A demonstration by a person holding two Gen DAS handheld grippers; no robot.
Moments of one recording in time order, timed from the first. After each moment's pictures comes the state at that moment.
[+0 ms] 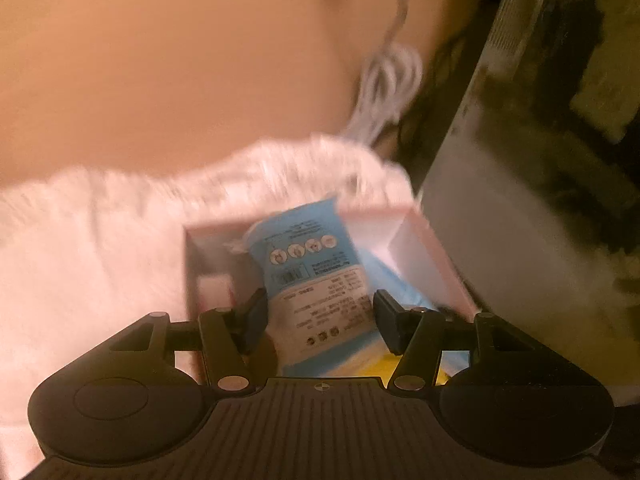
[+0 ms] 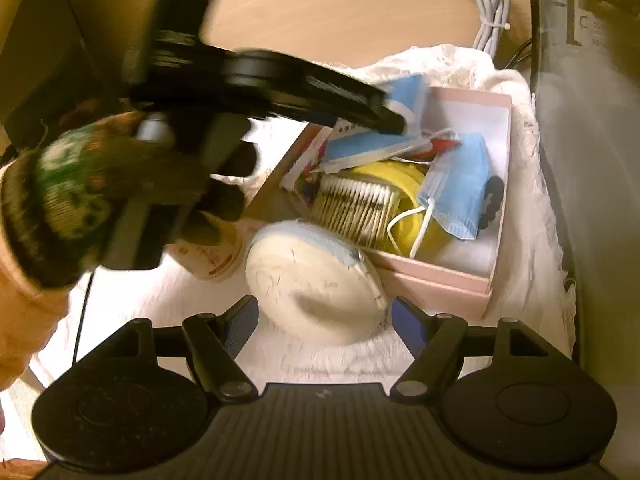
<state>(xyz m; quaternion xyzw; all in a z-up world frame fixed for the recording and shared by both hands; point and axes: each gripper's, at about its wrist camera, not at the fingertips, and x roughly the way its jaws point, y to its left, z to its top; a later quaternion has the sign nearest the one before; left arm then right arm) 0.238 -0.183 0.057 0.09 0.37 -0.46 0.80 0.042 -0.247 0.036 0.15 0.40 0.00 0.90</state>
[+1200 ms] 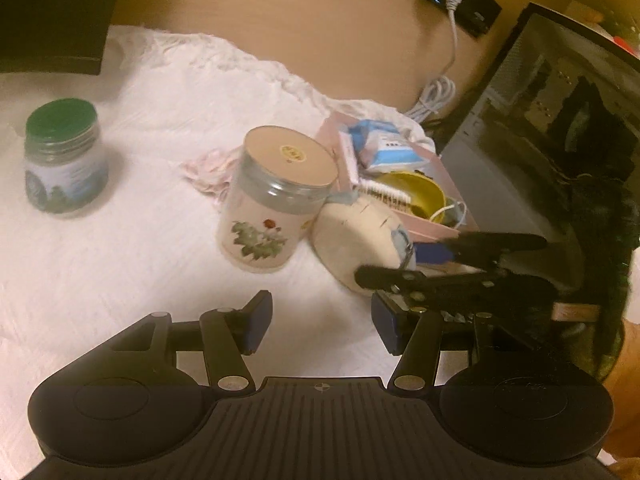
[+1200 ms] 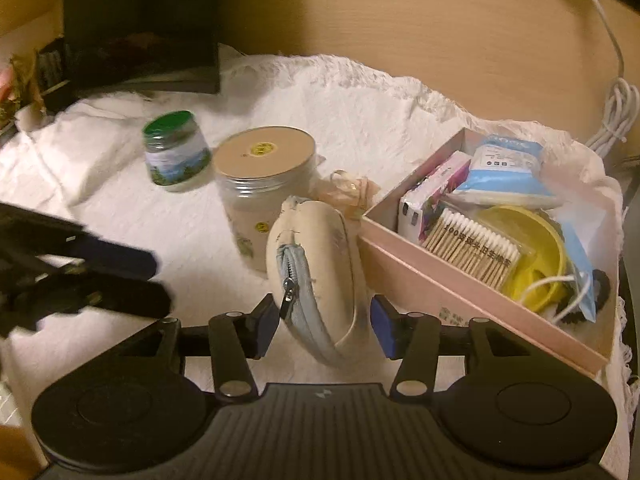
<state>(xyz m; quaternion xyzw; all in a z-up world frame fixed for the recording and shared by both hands) 0.117 0.067 0.037 -0.06 0.40 -0.39 0.83 0.063 -0.139 0.013 -0.03 0.36 0.04 0.93</state>
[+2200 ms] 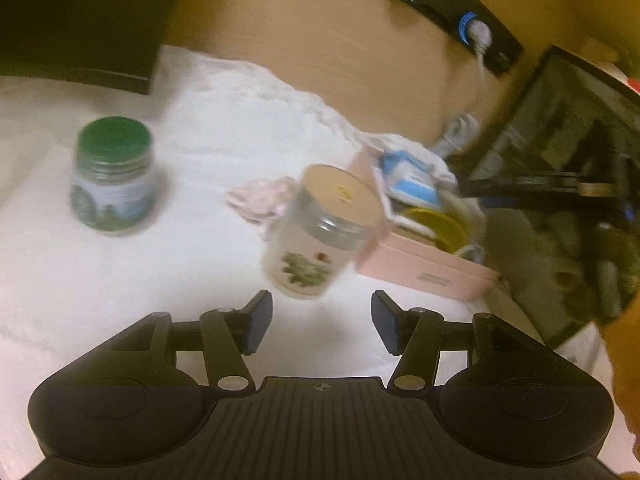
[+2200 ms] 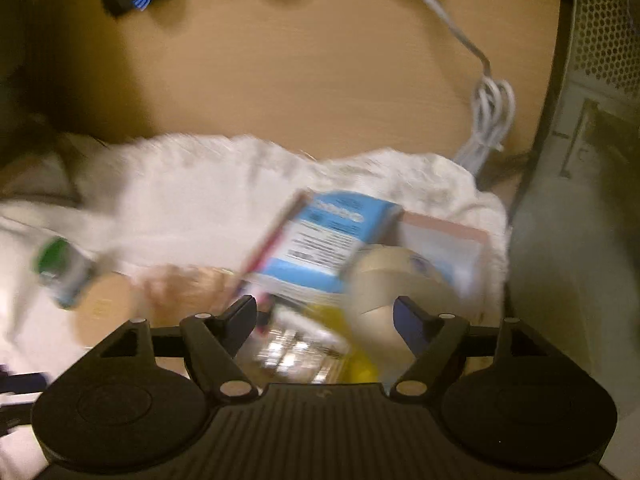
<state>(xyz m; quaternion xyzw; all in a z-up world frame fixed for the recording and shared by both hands) 0.132 0.104 0.047 -0.09 0.38 -0.36 0.85 0.097 -0.255 0.103 0.07 0.36 -0.07 0.93</state>
